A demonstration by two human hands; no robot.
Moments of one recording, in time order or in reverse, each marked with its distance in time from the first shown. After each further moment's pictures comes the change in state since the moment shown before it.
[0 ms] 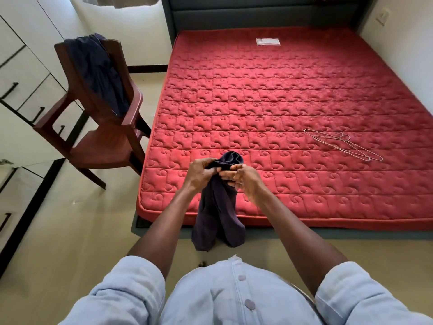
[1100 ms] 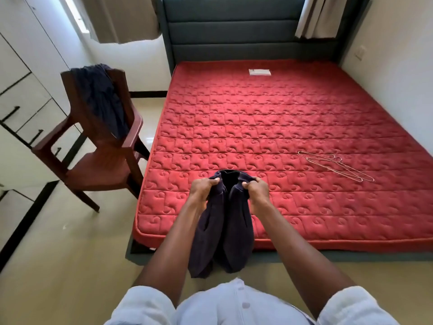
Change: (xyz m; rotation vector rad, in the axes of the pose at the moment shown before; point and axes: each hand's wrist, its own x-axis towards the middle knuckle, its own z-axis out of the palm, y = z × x) left_hand 0.021 0.024 0.006 -0.540 0.158 -0.552; right_hand 0.033 -0.013 -0.004 -0.011 0.418 -0.159
